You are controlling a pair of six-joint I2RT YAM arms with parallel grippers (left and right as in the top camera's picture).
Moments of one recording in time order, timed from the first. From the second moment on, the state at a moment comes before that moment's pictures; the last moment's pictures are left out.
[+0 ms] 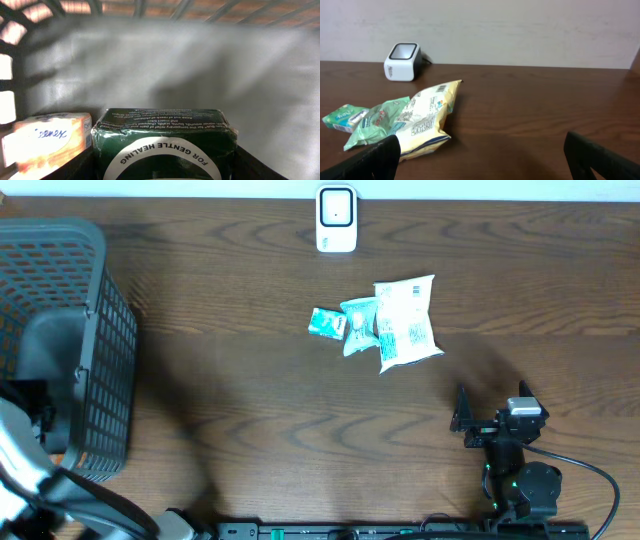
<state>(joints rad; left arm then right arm) 0.88 1.49 1.11 -0.73 -0.06 -0.74 0.01 0.01 0.01 -0.07 -0.03 0.00</state>
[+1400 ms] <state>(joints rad) 0.14 1.20 1.11 -0.10 0.46 -0.98 0.01 0.01 0.01 -0.07 -0.03 0.00</state>
